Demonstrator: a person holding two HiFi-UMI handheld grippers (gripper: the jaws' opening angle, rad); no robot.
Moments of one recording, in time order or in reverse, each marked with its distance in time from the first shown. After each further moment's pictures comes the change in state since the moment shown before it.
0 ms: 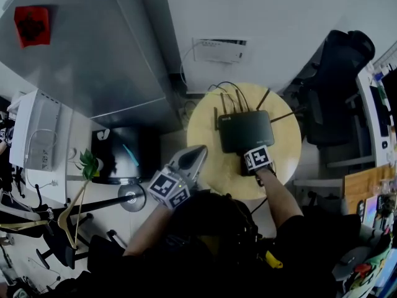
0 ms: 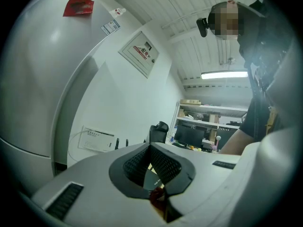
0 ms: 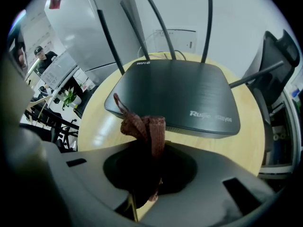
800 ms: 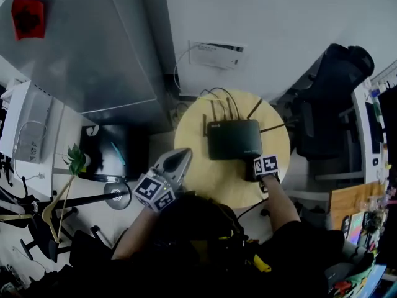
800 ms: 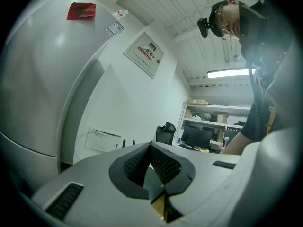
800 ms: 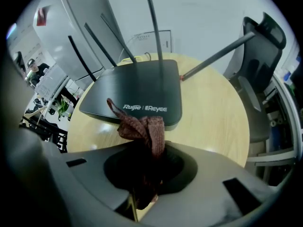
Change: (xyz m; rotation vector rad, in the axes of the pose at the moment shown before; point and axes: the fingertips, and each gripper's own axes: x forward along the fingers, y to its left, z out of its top) left arm 0.008 0.013 -0.001 -0.012 -0.014 0.082; right arm -0.009 -0.100 -0.022 0.112 -0.028 -0.011
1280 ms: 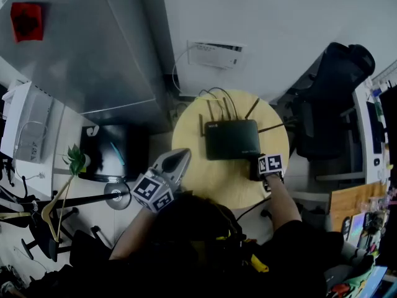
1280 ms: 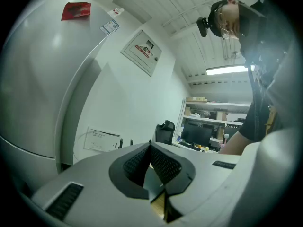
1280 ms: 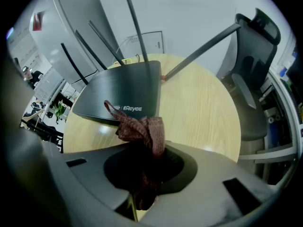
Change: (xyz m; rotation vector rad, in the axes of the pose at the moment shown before) left arm 0.009 -0.009 -0.001 0.021 0.017 -0.001; right arm -0.004 -0.036 0.000 0.034 -0.009 -0.019
